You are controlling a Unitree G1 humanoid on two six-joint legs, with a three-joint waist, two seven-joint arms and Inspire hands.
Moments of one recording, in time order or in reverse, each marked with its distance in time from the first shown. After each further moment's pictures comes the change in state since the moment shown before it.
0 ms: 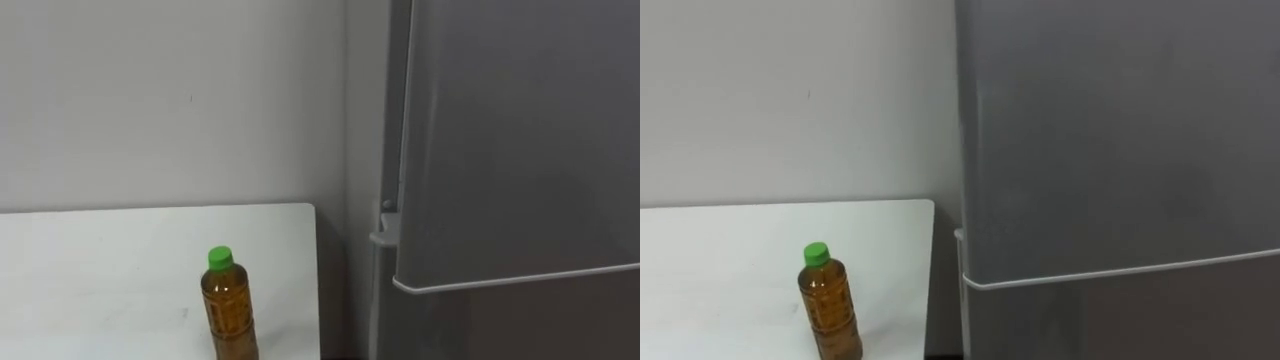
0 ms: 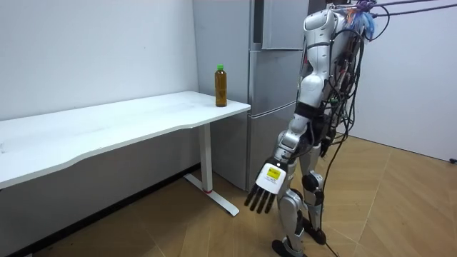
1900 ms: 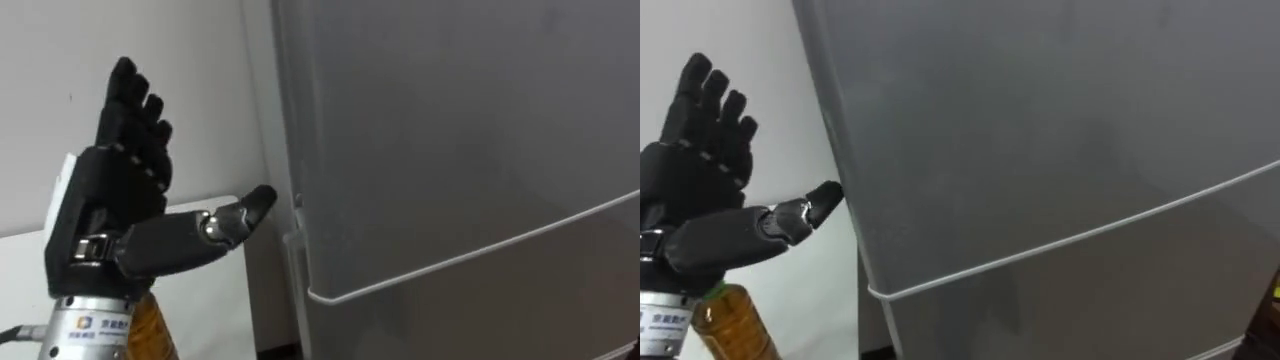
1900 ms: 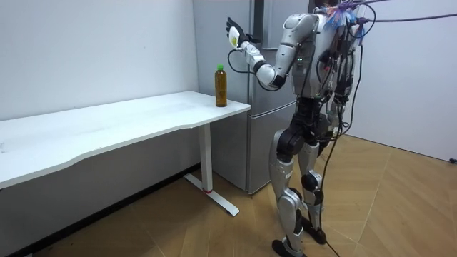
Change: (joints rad) left arm -0.437 0.067 -0.273 -1.482 -0.259 -0.045 -0.190; right arm -0.089 0.015 -0.029 -0.045 -0.068 -0.021 0.039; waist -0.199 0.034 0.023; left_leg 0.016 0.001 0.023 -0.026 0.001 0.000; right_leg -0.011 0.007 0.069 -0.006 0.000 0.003
